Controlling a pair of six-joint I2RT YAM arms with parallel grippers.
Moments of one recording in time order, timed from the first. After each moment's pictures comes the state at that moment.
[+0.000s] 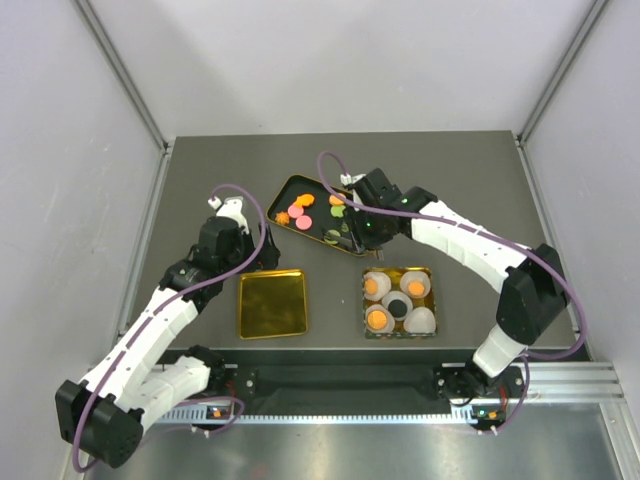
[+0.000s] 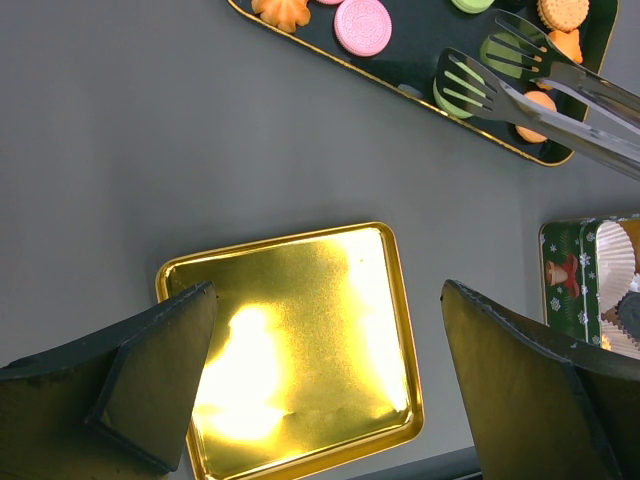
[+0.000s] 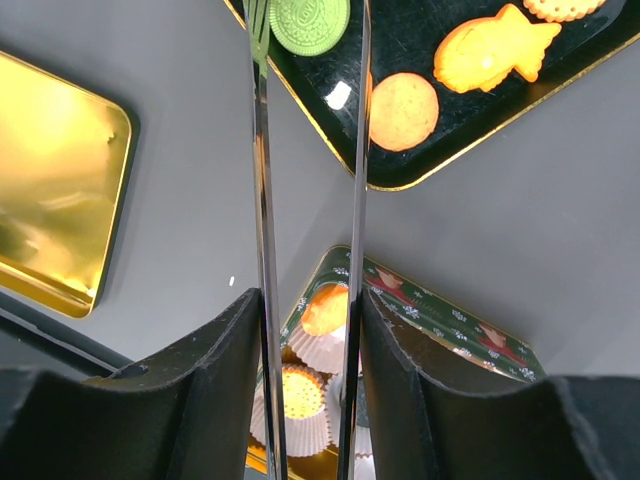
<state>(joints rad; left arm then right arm) -0.41 0.91 0.77 -0.50 -0.07 -0.42 0.72 1.64 1.40 -0.76 0.01 0.25</state>
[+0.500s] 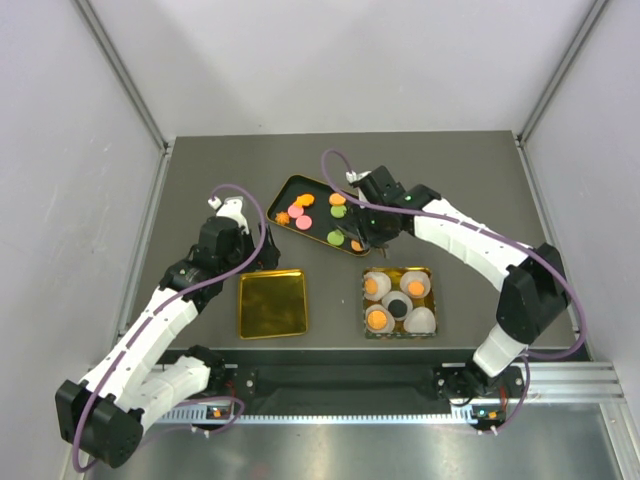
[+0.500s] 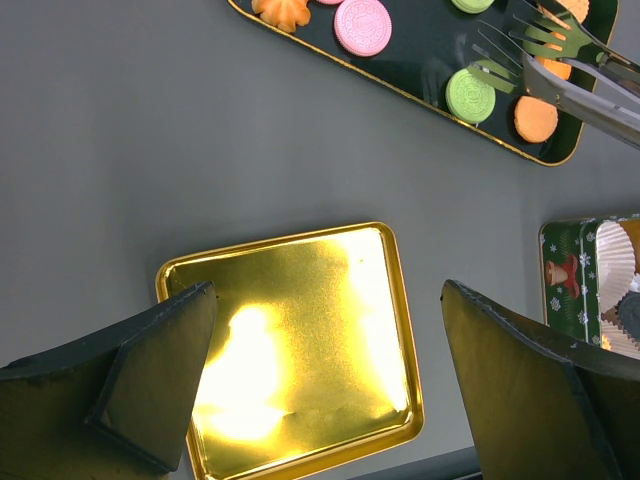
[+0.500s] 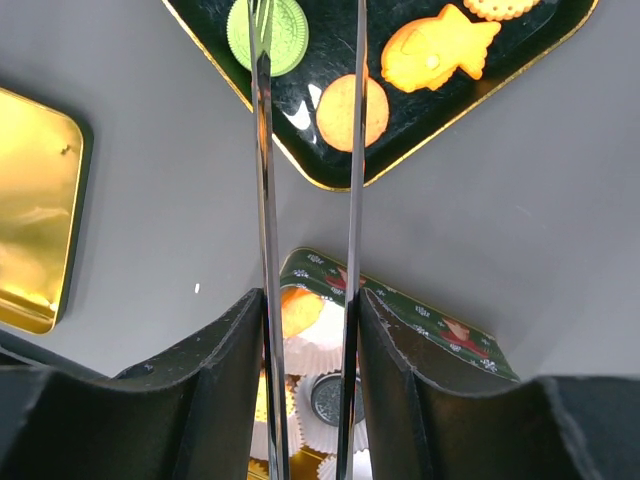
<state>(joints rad) -0.41 0.91 0.77 -0.50 -0.07 -0.42 0.69 1.64 1.40 -0.78 0.06 0.23</state>
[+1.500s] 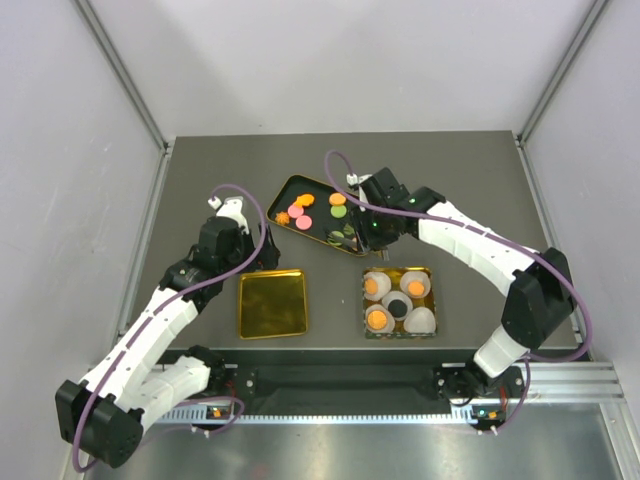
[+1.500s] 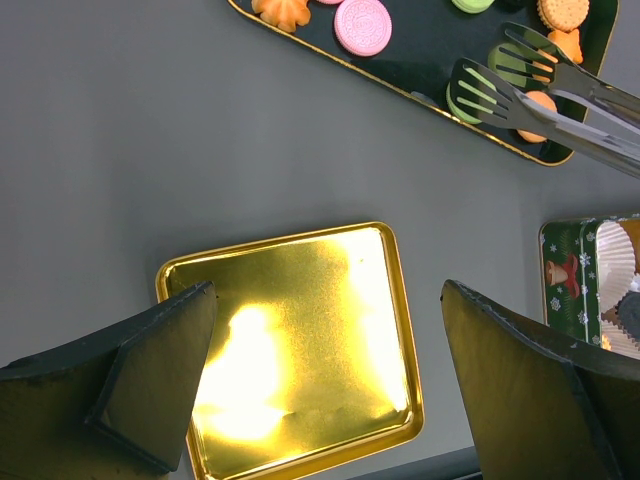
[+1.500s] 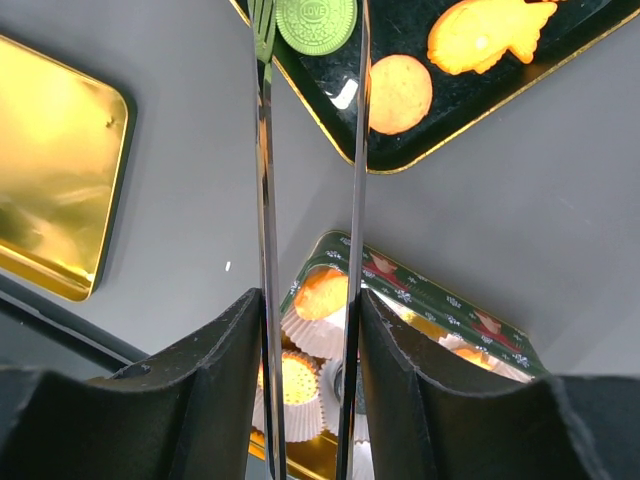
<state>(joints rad) -0.41 0.91 0.77 -0.50 -0.07 -0.42 0.69 1.60 1.37 -0.77 -0.02 0.24</state>
